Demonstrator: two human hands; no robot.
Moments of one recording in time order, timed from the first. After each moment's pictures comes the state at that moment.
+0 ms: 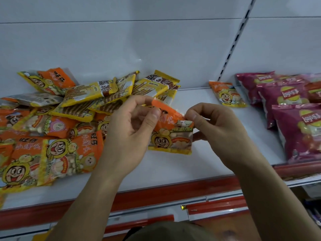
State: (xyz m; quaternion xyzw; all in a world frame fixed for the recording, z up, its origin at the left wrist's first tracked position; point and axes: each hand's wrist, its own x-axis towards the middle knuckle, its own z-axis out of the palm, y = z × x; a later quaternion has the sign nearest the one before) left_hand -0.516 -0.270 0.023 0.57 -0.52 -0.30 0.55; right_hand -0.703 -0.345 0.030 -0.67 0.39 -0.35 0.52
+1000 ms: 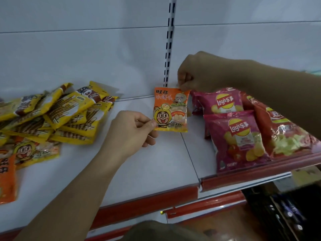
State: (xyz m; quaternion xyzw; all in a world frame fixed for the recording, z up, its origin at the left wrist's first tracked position) left_hand -0.635 -0.380 0.012 0.68 -0.48 -0.37 0.41; right_hand -0.807 -0.548 0.104 -0.94 0.34 0.03 0.03
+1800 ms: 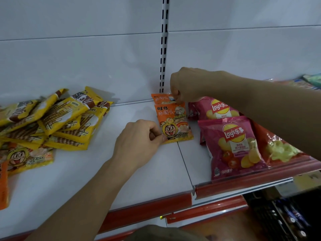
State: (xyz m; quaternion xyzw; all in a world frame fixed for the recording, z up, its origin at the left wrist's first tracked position) left_hand -0.659 -0.399 -0.009 0.72 -0.61 -0.20 0.26; right_hand -0.791 -0.570 0.075 -0.92 0.36 0.11 -0.02
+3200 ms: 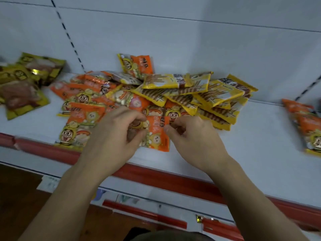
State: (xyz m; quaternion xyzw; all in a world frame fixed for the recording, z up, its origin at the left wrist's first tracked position) left_hand -0.408 -0.159 0.010 0.78 -0.55 0.02 0.29; right_hand -0.561 -0.299 0.001 -0.89 0.34 -0.18 0.25
